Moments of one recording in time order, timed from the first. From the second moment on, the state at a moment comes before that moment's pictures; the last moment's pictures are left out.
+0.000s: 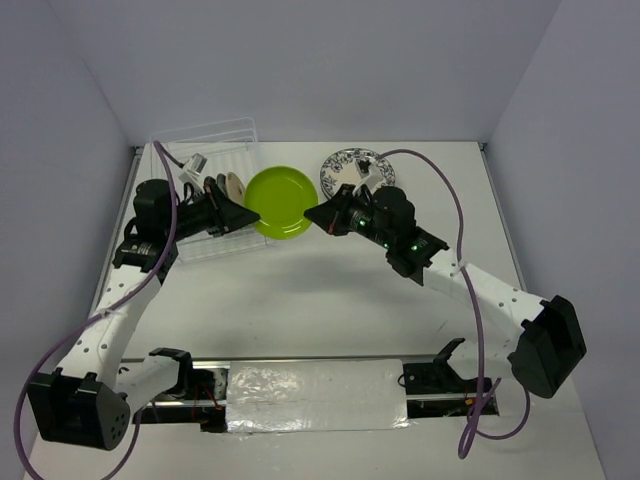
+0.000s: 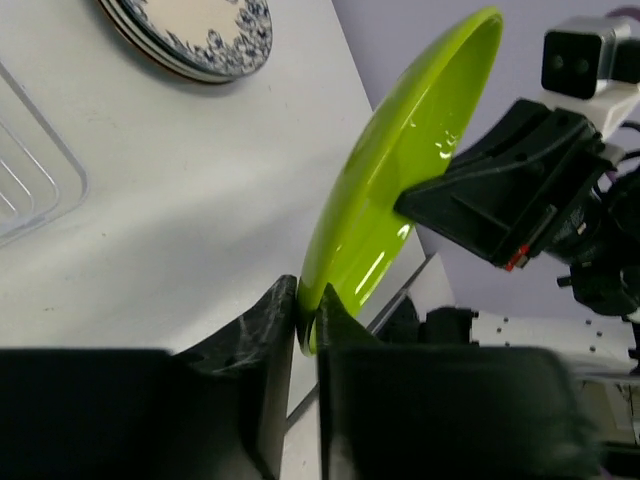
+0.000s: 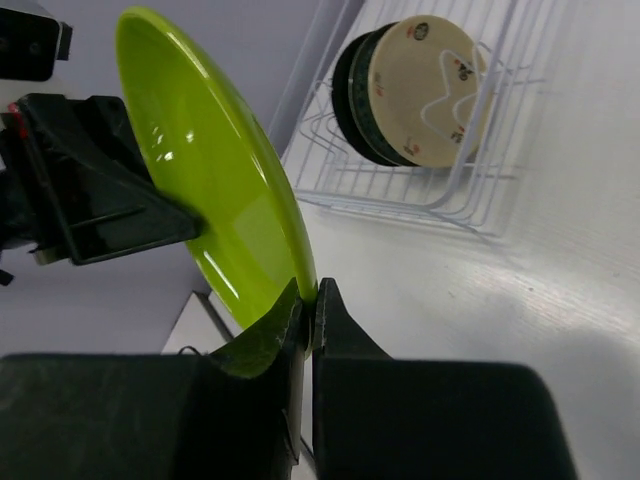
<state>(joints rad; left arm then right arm) -0.10 1.02 0.91 -0.18 0.72 -0.68 0.69 1.25 0.95 0.18 -0.17 0.73</state>
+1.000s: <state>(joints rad) -0.10 1.50 1.40 -0.70 -0.15 -0.40 0.32 1.62 0.62 0.26 -0.45 0.76</state>
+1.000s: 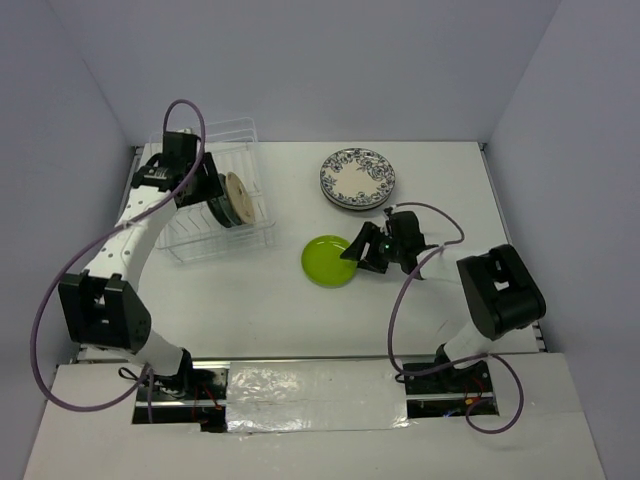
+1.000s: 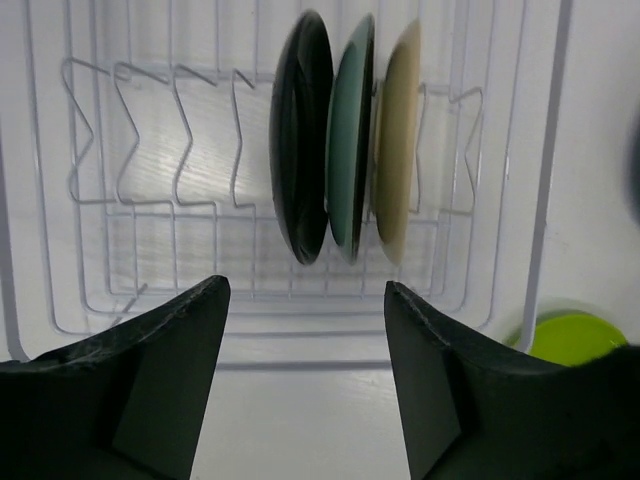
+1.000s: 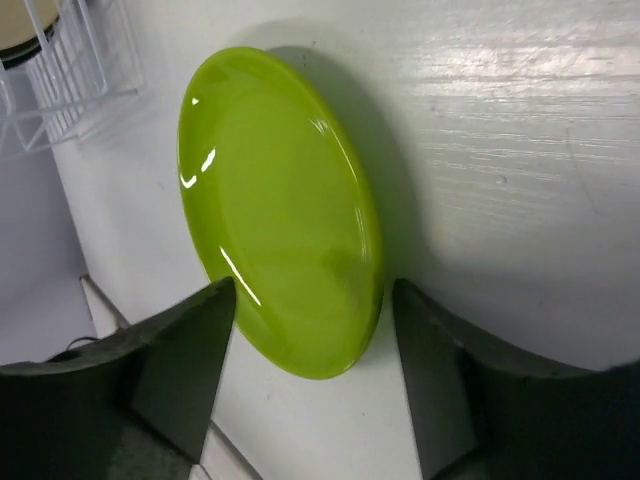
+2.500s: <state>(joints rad) -0.13 1.85 1.99 -1.14 -0.64 -0.40 0.33 0.99 0.60 -0.17 -0.29 0.64</state>
